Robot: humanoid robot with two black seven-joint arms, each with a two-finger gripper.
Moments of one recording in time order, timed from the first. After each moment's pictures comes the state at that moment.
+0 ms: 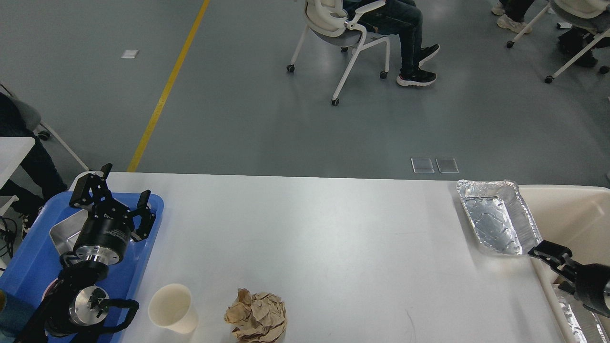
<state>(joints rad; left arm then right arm) -0.05 0.11 -1.42 -1.26 0.58 -0.09 -0.18 0.37 -1.05 0.38 1.37 -0.59 -0.01 -0.09</state>
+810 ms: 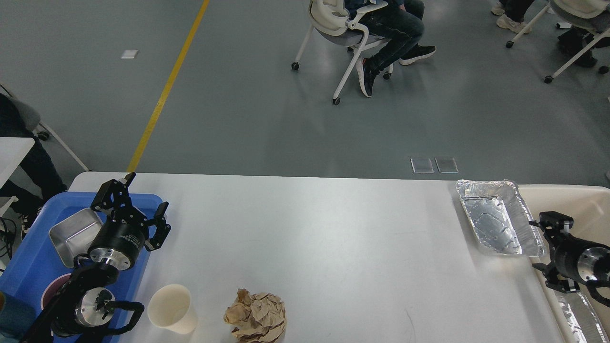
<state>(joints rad) -0.05 0.11 -1.40 -1.26 0.58 -0.09 -0.09 0.51 -0.84 0.38 1.10 -0.04 -0.03 -0.14</state>
